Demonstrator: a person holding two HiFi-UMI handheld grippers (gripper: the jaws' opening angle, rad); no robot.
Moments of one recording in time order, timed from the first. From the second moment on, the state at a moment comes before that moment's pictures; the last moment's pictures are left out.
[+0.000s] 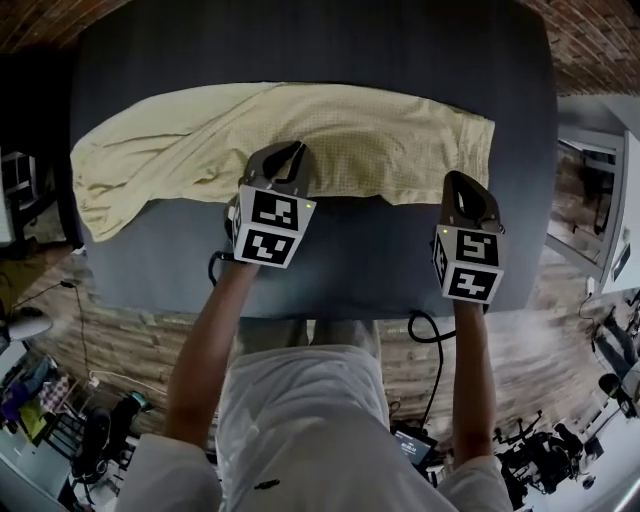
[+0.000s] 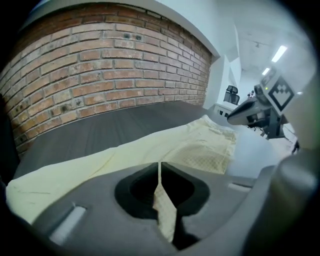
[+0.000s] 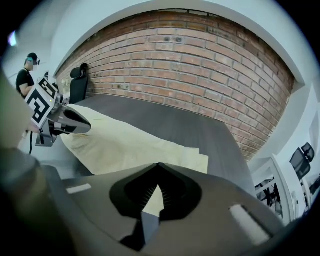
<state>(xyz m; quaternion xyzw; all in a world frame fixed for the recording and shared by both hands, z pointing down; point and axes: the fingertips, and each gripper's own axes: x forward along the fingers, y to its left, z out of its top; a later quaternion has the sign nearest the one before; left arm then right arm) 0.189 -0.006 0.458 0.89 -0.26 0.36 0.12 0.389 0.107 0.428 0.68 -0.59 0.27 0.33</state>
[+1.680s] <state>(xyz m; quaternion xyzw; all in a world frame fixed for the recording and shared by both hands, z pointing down) -0.272 -0.044 0.465 0.81 -0.35 0.47 0.09 -0.064 -0.001 0.398 0.46 -0.78 0.17 0.40</state>
